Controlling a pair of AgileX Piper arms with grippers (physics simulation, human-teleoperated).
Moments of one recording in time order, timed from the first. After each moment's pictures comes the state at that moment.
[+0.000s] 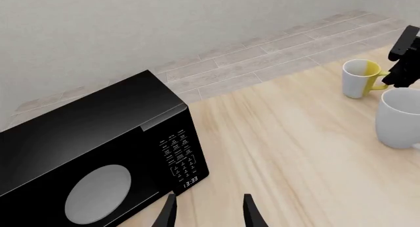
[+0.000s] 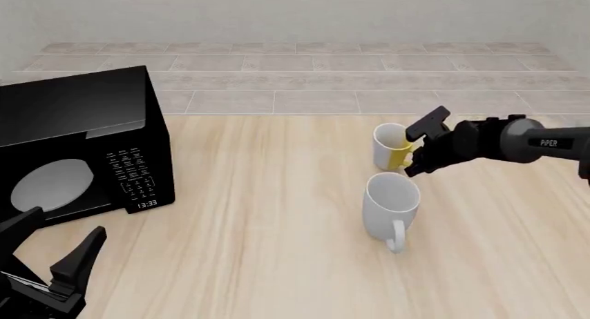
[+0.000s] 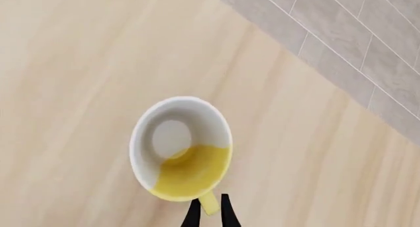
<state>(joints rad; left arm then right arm) -0.20 0.20 -0.20 0.20 0.20 0.03 1.98 -1.23 0.22 -0.56</state>
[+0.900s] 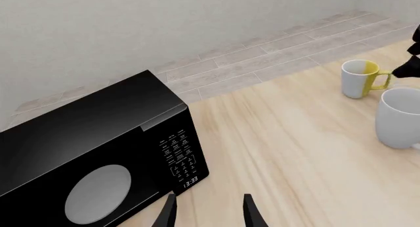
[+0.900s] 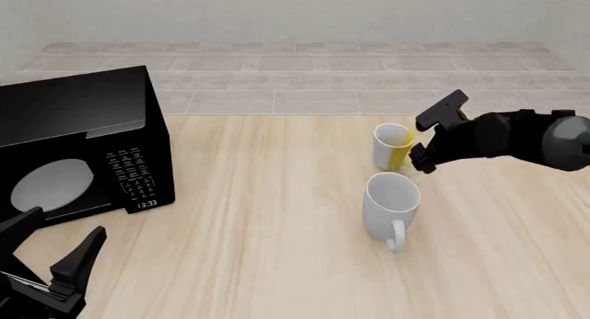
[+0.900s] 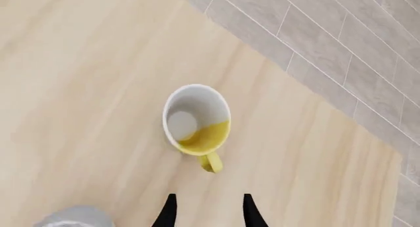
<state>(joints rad) -0.20 0.20 -0.20 0.20 0.20 0.07 1.72 -1.08 0.24 -0.53</state>
